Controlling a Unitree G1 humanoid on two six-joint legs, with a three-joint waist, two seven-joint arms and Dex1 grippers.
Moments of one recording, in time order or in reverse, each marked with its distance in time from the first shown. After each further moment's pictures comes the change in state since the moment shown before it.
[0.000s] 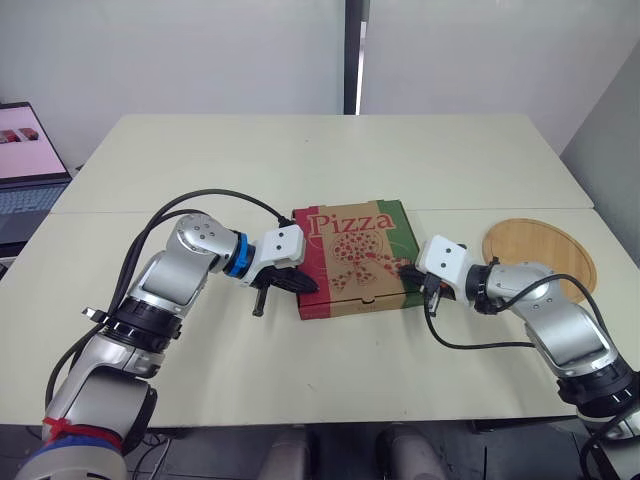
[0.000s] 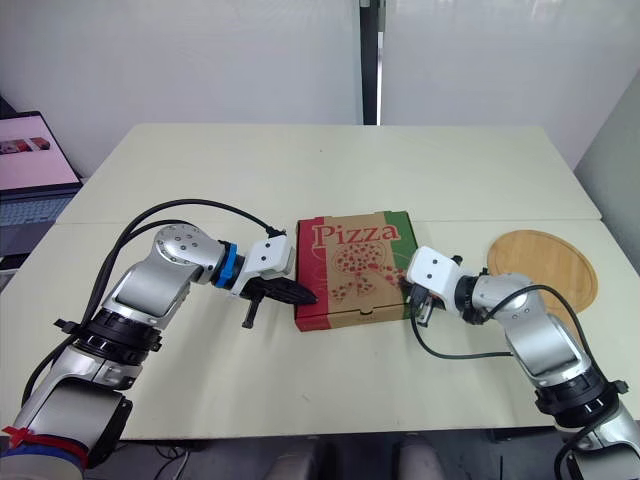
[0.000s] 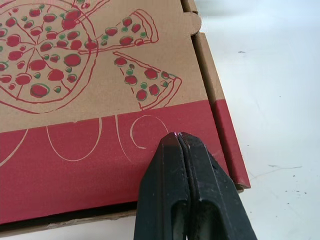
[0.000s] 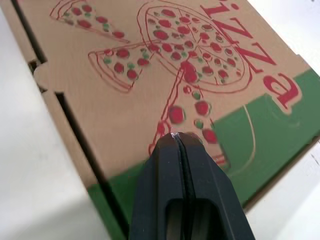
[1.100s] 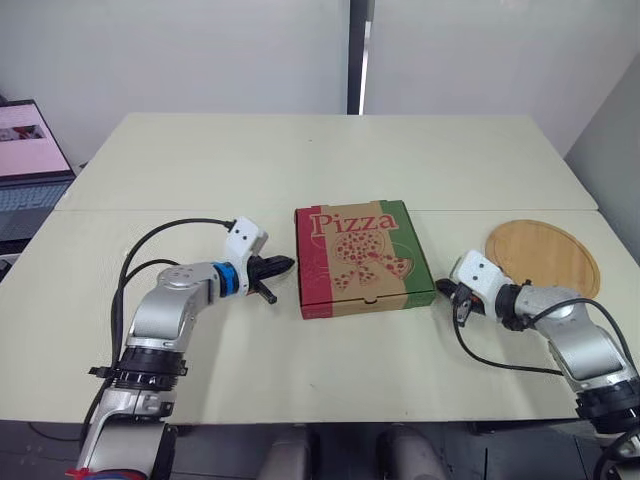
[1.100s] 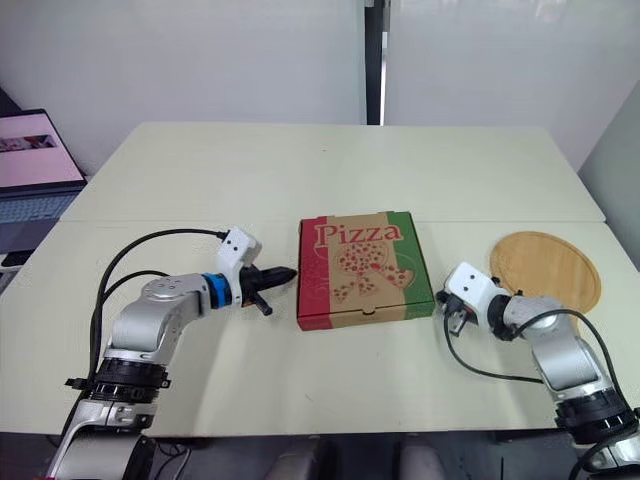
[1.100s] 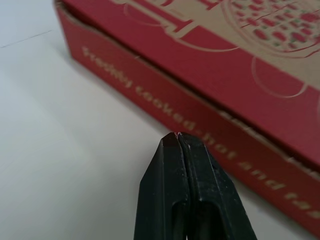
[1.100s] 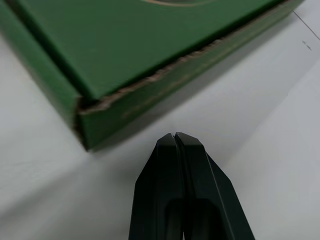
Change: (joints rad) left arm 0.251 -0.181 0.322 -0.070 -0.153 0.304 0.568; right arm 0.156 -0.004 -0.123 0.153 0.000 -0.117 0.005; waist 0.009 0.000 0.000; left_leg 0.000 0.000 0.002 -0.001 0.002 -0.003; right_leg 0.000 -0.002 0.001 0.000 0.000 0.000
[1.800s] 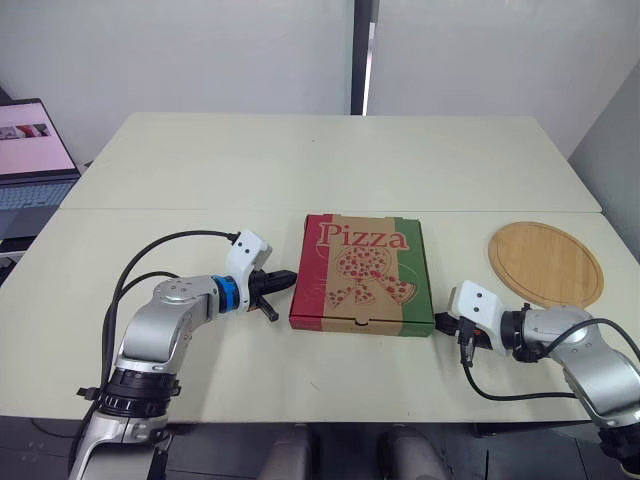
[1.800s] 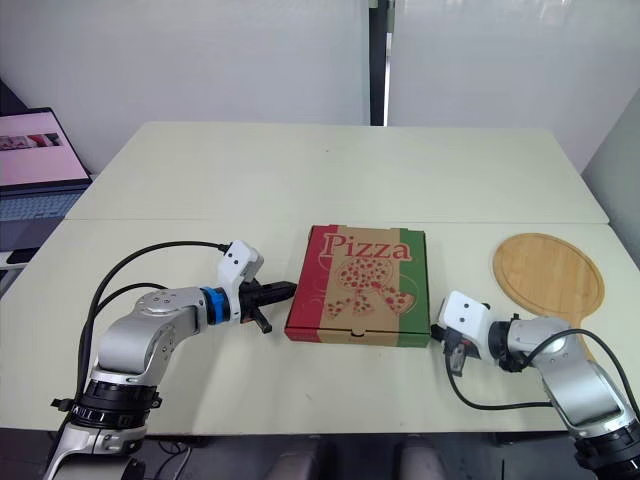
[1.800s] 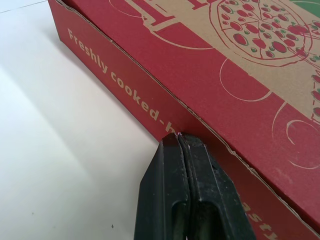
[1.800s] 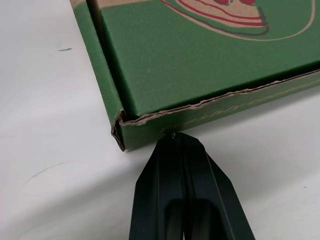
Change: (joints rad) left arm 0.109 0.011 -0.004 -0.184 -0.033 0.116 -0.001; right arm 0.139 -0.077 -0.007 -0.248 0.044 0.137 0.125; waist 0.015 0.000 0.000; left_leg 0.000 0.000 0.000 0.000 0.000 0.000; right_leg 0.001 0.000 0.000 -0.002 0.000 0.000
